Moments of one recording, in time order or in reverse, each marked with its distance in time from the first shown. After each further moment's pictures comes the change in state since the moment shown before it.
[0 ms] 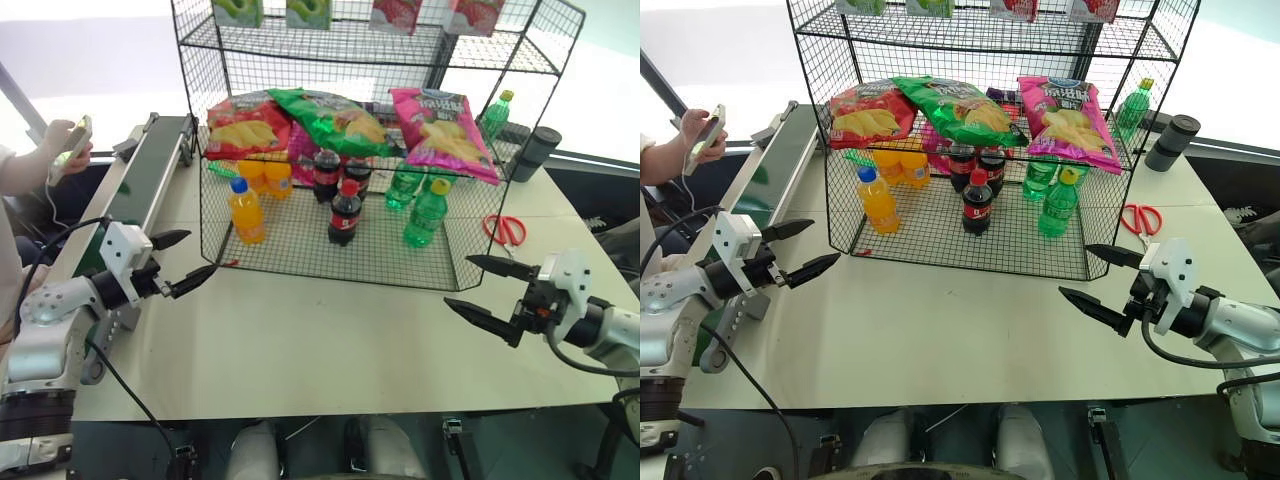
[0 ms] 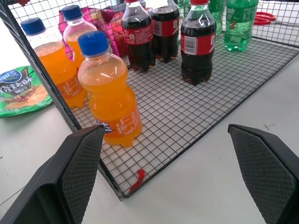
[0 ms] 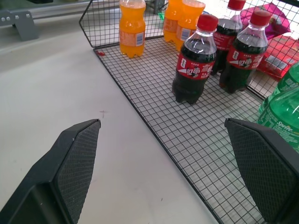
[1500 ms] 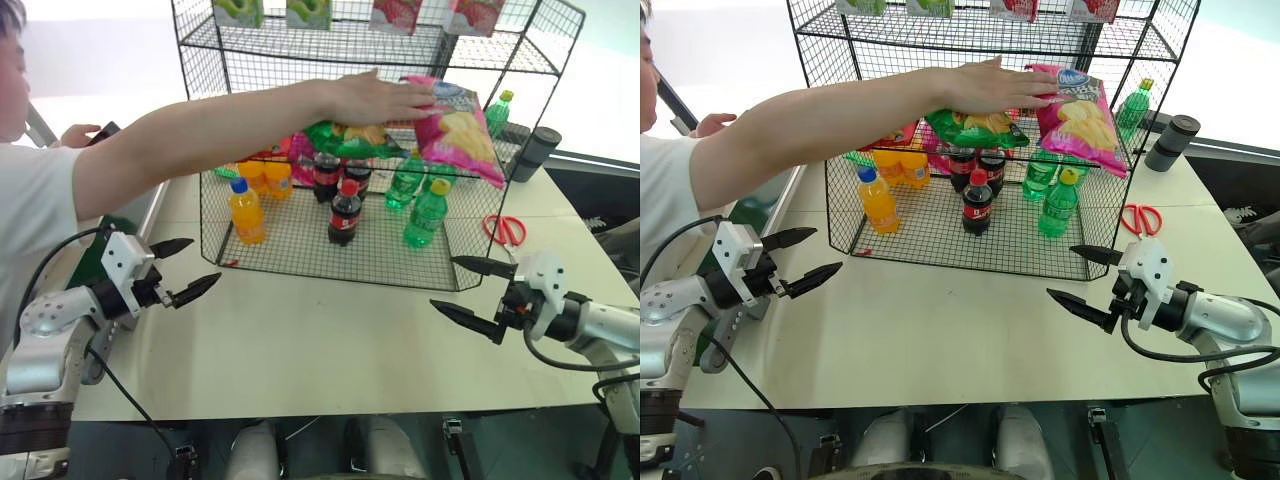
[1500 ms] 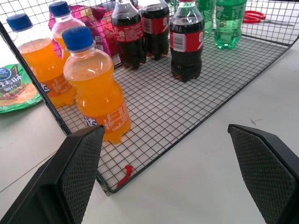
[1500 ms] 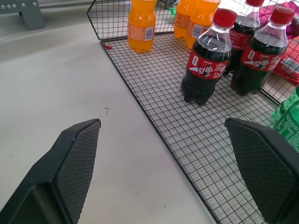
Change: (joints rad) left arm 0.056 -0.003 0.001 -0.052 -0.016 -0.013 0.000; right arm -0.056 0.001 0.092 0.050 -0.048 -0.059 -0.002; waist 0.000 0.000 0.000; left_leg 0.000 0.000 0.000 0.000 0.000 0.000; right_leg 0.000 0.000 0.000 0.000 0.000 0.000
